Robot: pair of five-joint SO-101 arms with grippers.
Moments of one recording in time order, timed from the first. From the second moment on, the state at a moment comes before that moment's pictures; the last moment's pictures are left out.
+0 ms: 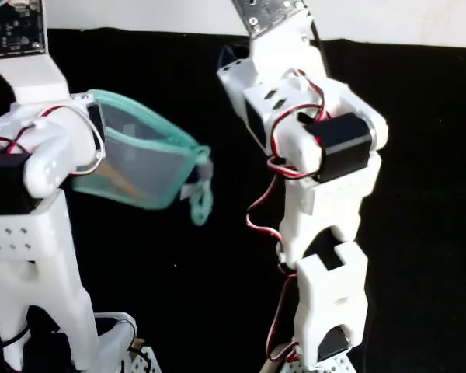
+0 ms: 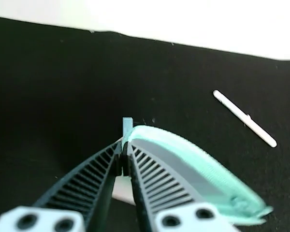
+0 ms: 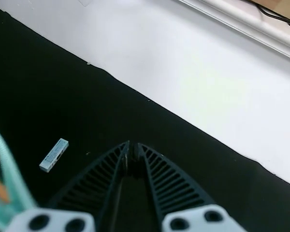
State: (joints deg) left arm -9.3 -26.2 -19.4 91.8 5.9; right arm -28.7 24.4 -95.2 100.4 15.2
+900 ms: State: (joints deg) left arm -38.4 -27.2 -2.9 82.2 5.8; right arm -28.7 44.4 -95.3 100.4 15.2
